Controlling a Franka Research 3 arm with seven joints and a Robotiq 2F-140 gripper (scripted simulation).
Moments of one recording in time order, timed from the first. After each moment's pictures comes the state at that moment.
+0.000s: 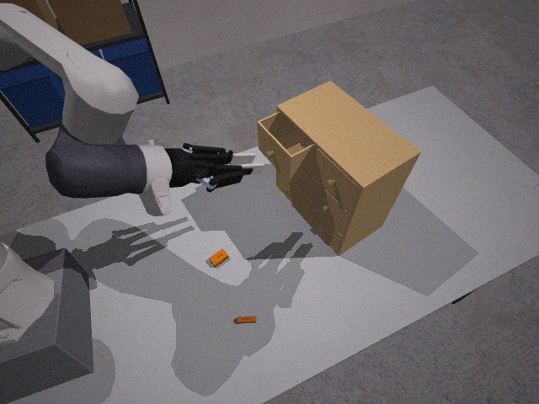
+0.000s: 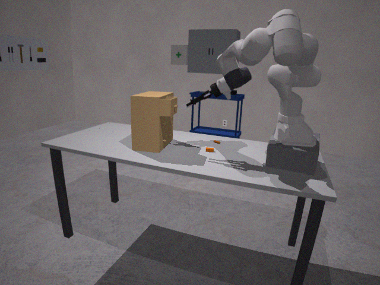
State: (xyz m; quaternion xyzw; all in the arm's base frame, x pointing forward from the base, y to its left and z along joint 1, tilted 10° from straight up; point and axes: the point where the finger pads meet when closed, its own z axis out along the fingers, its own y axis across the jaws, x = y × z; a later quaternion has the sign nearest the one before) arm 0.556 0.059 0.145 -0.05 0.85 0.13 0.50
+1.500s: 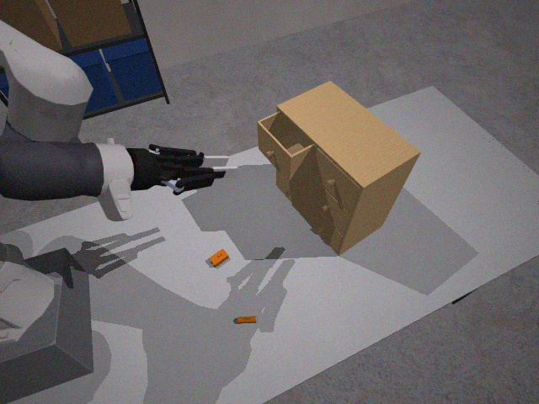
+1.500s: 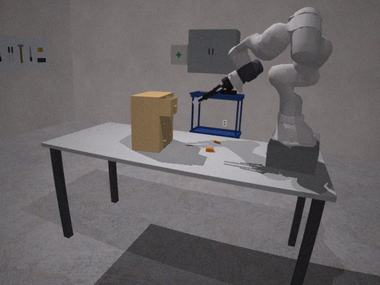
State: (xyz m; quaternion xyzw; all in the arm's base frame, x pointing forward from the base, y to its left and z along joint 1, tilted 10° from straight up) arm 0.491 0.043 0.172 -0.07 0.86 0.13 0.48
